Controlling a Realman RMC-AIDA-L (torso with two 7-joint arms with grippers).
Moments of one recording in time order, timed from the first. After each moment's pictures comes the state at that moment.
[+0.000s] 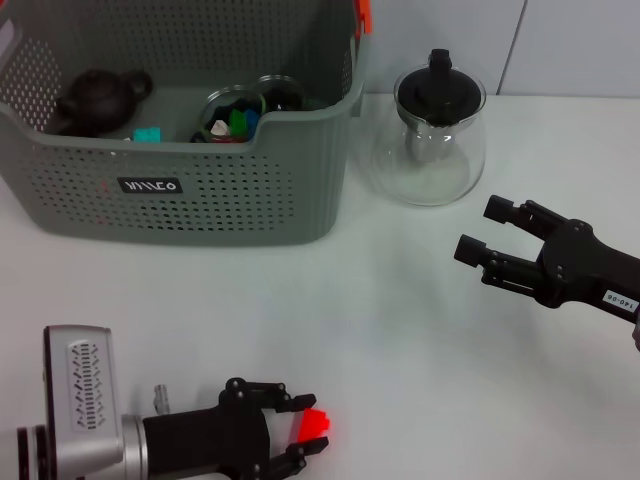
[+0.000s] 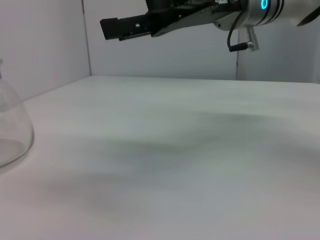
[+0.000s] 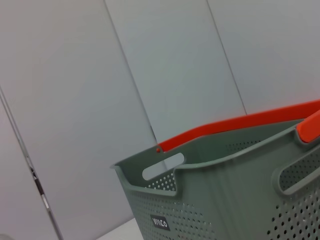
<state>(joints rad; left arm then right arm) -0.40 -2.17 0.56 0.29 2.19 1.41 -0.59 0.42 2.09 -0.68 -0.42 -1.70 -1.58 1.19</state>
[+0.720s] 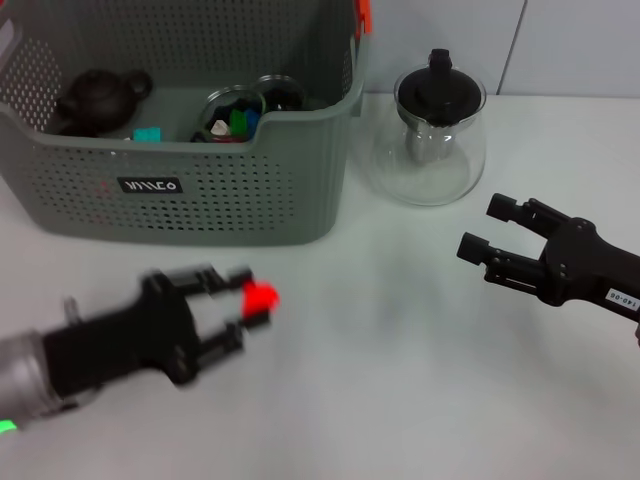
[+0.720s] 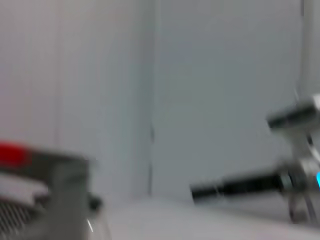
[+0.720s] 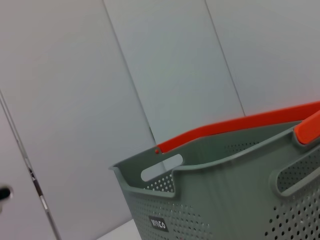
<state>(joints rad) -0.41 -2.12 0.28 0.42 2.14 1.78 -0.82 0.42 2.09 -0.67 -0.42 -1.70 -1.58 1.19</state>
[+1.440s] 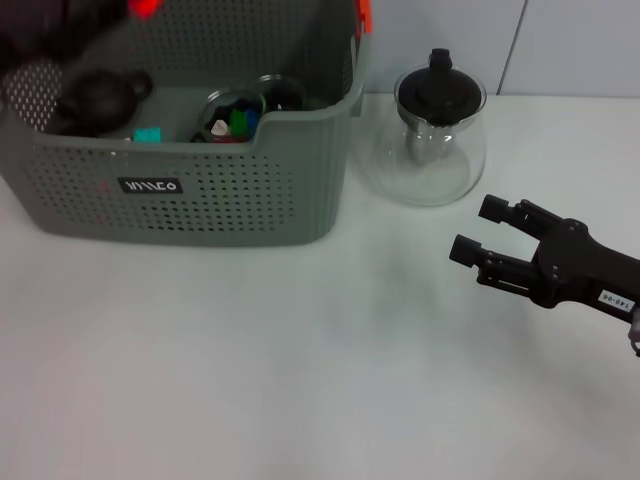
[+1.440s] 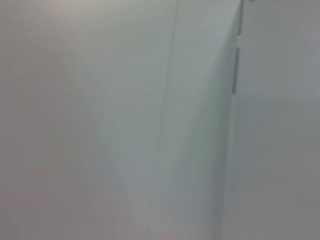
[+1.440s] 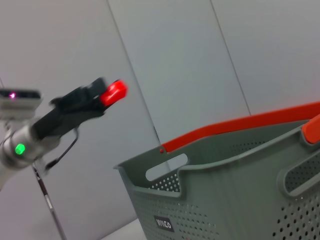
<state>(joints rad) -0.65 -2.01 0.17 0.69 1.86 1.79 -1.43 0.43 2.09 -0.68 -0.42 -1.70 -1.58 1.19</state>
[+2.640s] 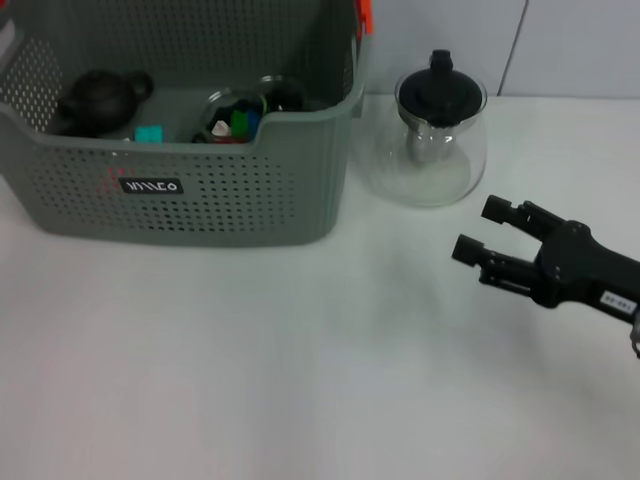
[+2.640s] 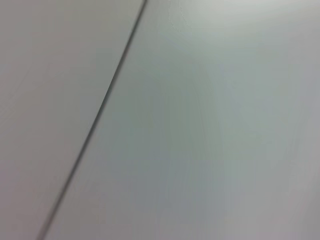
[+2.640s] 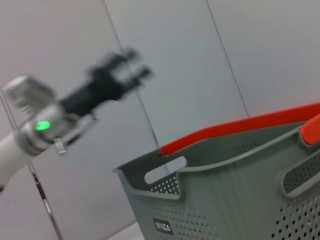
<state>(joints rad) -0.53 -2.08 0.56 0.81 1.33 1.40 -1.62 0.42 2.10 -0.68 -0.41 -1.69 -1.59 1.18</state>
